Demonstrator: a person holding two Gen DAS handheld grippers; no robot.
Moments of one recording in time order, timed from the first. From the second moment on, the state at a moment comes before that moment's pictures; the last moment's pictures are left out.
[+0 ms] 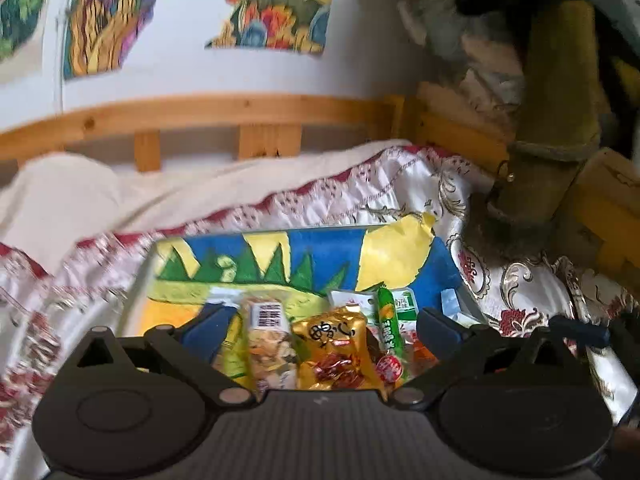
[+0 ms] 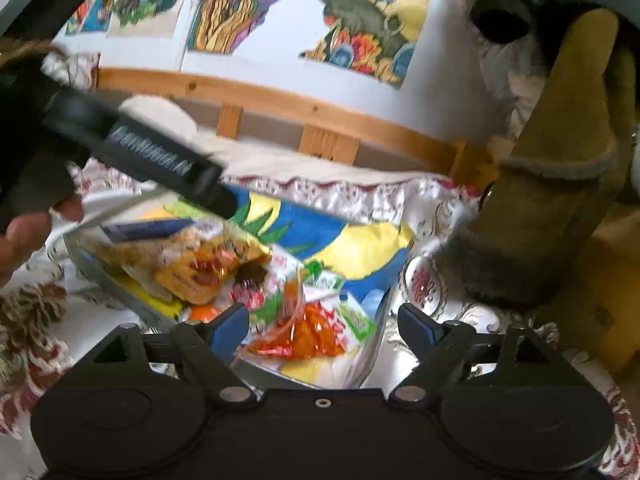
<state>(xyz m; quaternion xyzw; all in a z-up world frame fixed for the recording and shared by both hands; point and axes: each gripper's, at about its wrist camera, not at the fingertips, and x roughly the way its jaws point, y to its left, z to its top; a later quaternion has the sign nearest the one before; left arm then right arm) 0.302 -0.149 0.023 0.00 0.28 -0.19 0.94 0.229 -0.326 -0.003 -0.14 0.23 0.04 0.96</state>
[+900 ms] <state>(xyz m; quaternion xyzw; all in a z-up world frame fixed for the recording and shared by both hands) 0.184 -0.038 0.061 -0.07 0.21 -0.07 0.97 0.120 -0.299 0.069 -0.03 0.13 0.05 0.99</state>
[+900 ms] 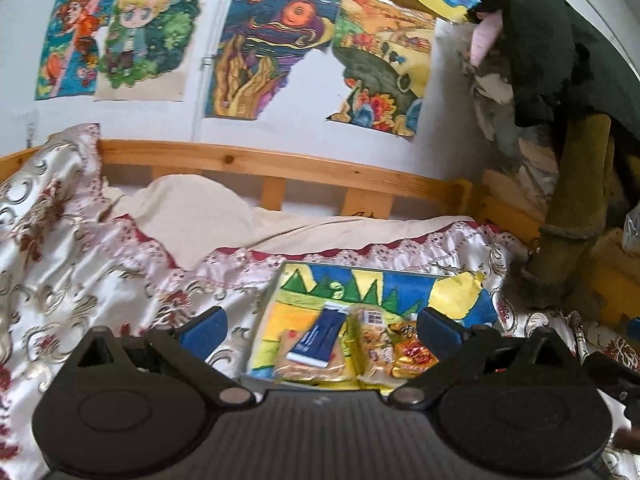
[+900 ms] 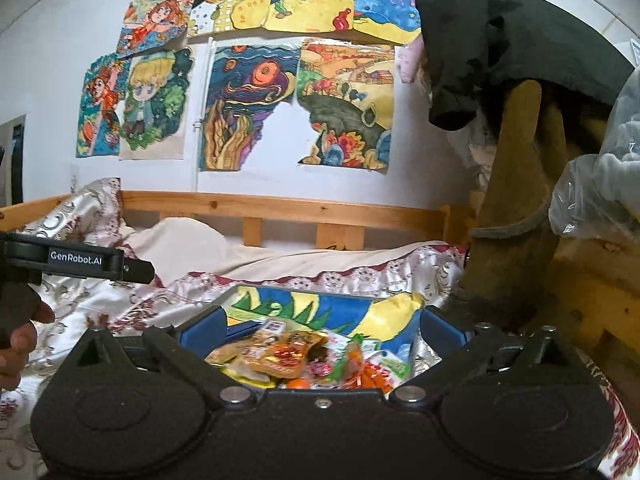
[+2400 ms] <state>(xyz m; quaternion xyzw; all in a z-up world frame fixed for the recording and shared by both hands) 0.114 0.003 -0.014 0.00 0.29 -0.07 0.96 0.077 -0.253 0.016 0.02 0.26 0.01 0.97</state>
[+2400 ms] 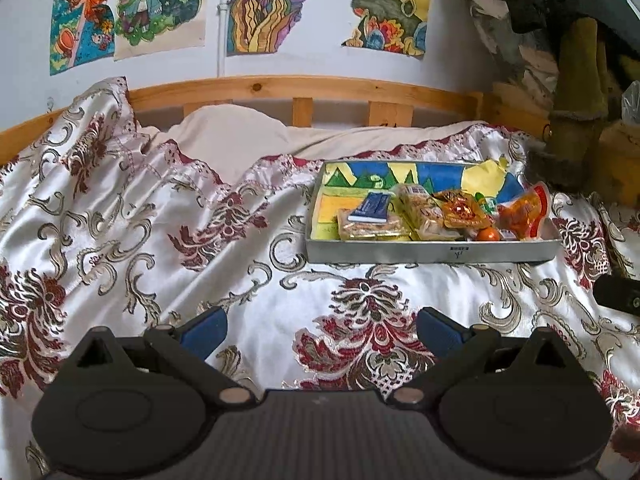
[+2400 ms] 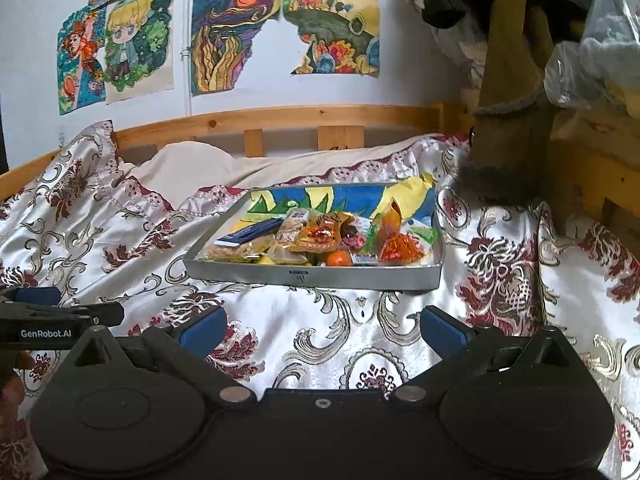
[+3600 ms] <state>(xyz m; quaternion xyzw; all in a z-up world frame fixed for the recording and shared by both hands) 0.122 -0.008 -0.034 0.00 0.33 -0.08 0.94 0.089 -0.261 -0.009 0.03 0.30 0.01 0.95</state>
